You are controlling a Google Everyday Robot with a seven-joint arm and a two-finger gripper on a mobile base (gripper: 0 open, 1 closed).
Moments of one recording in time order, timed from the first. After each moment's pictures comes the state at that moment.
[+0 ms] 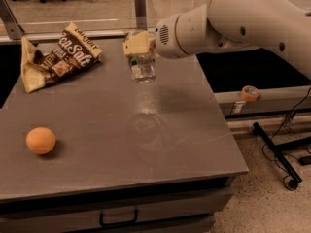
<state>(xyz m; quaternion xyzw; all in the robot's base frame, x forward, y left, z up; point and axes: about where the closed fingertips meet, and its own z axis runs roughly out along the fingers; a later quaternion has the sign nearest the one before) 0.609 0.029 0.955 -0.19 0.85 0.31 0.38</state>
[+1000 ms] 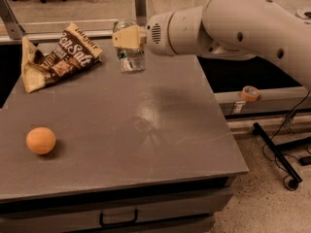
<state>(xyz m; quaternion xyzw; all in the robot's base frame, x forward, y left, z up) 0.609 0.054 0.982 -0.22 0.80 0.34 0.45</state>
